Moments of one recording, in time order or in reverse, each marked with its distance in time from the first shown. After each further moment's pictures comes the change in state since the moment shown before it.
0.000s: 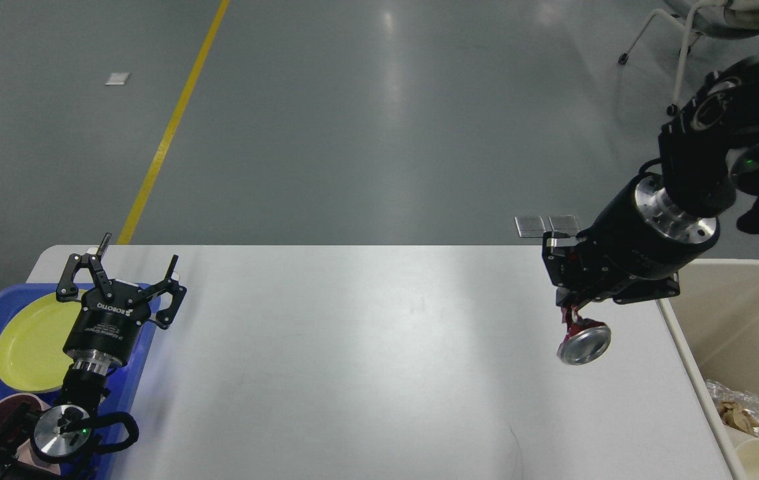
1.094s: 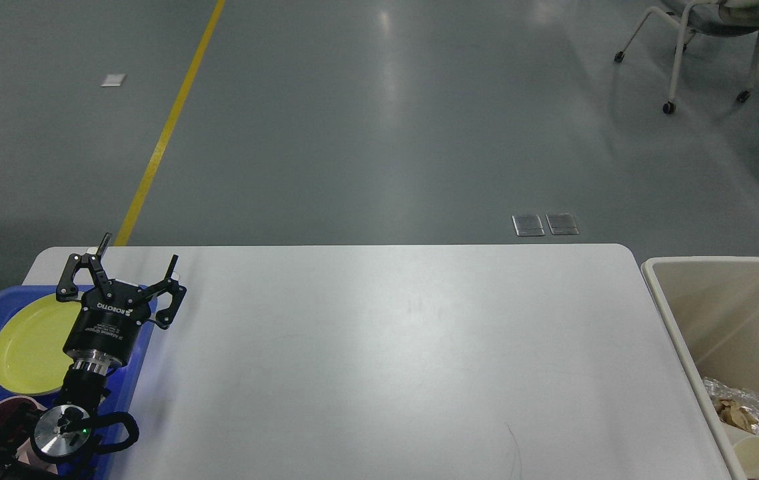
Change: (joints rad) left arm 0.000 0.000 0.000 0.000 0.000 0.000 0.000; right arm -1.594 -0.235 0.364 -1.516 -0.152 -0.343 0.123
